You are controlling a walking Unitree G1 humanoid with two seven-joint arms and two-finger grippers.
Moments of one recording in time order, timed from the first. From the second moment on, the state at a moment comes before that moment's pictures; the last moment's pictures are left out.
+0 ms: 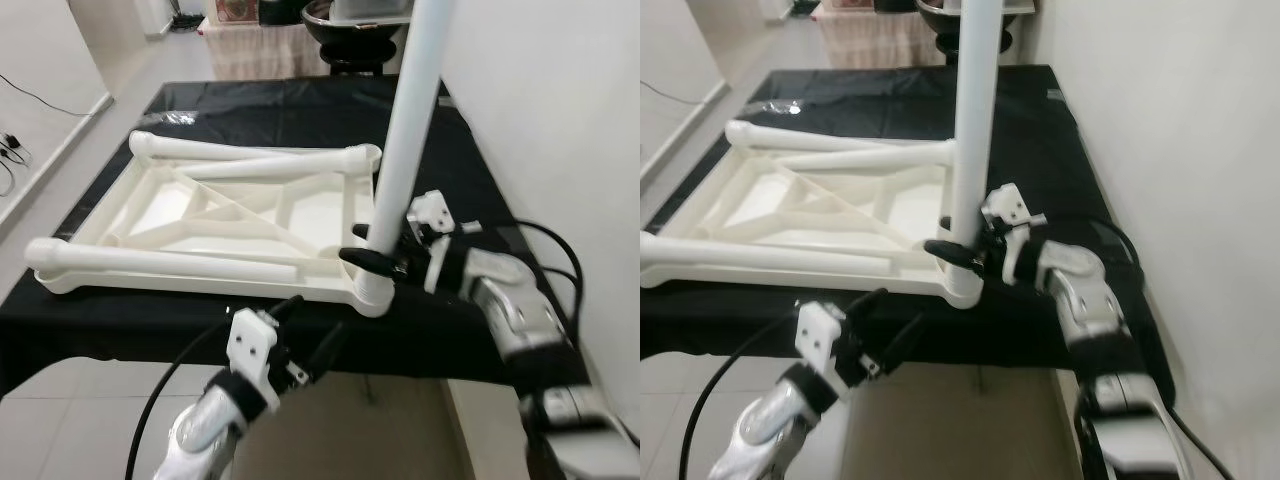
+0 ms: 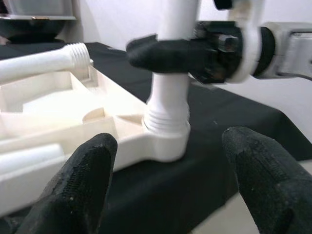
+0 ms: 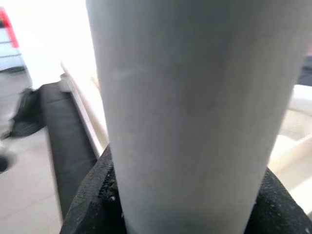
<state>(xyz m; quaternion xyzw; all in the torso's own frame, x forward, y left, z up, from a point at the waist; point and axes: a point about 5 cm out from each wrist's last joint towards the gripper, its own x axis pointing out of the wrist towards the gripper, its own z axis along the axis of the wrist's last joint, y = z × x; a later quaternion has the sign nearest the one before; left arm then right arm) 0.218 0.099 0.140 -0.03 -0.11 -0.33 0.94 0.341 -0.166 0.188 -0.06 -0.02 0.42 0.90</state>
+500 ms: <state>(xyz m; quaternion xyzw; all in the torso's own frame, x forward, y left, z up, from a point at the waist) 0.207 0.100 0.141 -0.04 -0.11 -0.33 0.94 0.329 -0.151 0.173 -0.05 0.00 0.12 0.99</state>
